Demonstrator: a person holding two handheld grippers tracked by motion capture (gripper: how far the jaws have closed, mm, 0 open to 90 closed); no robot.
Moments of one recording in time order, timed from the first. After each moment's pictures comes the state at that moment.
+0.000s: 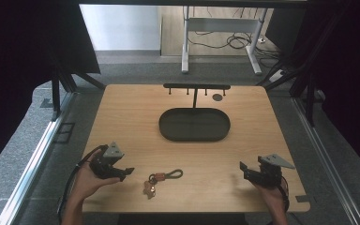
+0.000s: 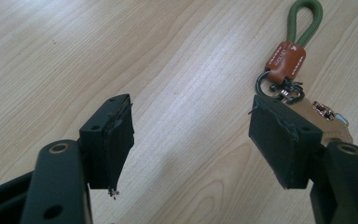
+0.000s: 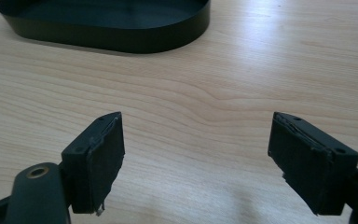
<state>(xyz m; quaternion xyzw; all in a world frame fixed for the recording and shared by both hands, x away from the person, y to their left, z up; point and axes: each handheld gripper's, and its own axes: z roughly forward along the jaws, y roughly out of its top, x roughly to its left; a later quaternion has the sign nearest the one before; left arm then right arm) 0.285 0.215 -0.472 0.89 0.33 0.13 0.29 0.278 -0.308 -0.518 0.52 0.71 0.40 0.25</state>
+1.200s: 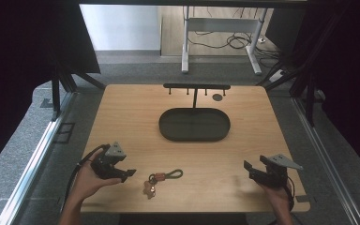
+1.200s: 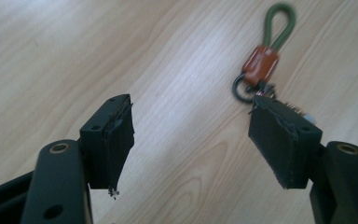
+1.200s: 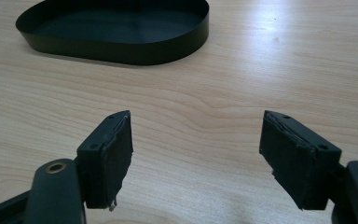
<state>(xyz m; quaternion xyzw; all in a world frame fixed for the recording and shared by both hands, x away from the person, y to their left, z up) 0.283 0.205 -0.451 0.90 0.32 0.10 0.29 0.272 -0.322 -0.510 0.51 0.70 0.43 0.25</state>
